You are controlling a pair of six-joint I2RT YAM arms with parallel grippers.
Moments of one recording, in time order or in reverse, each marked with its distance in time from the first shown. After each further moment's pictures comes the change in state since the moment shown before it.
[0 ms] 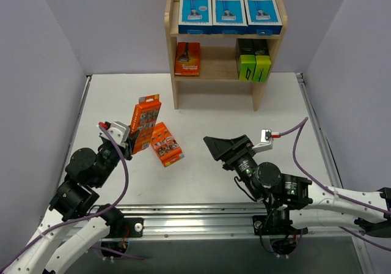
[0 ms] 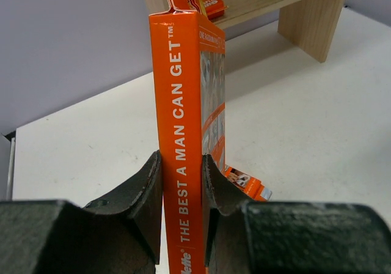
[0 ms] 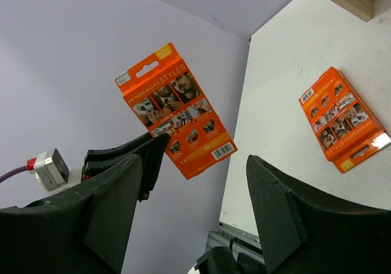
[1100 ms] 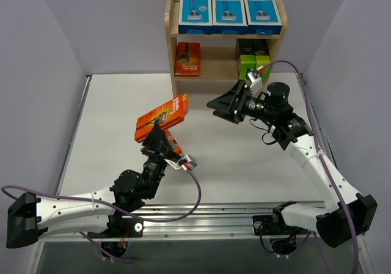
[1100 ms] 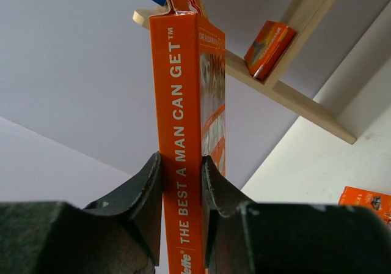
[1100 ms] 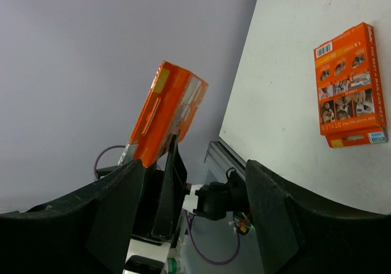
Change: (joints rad) left arm -0.678 0.401 -0.339 1.152 -0.712 1.312; right arm -1.017 0.428 0.408 -0.184 -1.539 -0.042
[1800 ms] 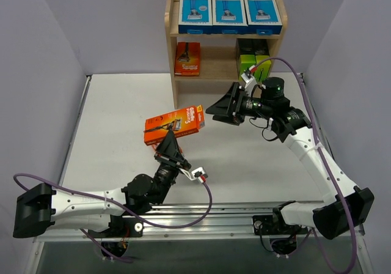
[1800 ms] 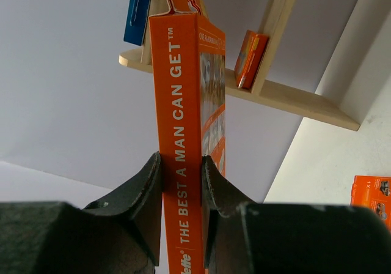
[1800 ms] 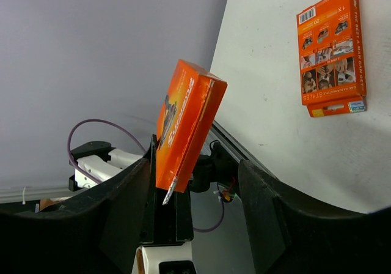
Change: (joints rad) left arm -0.083 0.137 -0.018 0.083 -0.013 0.188; right arm 0.001 0.068 0.116 -0.242 -0.088 -0.158
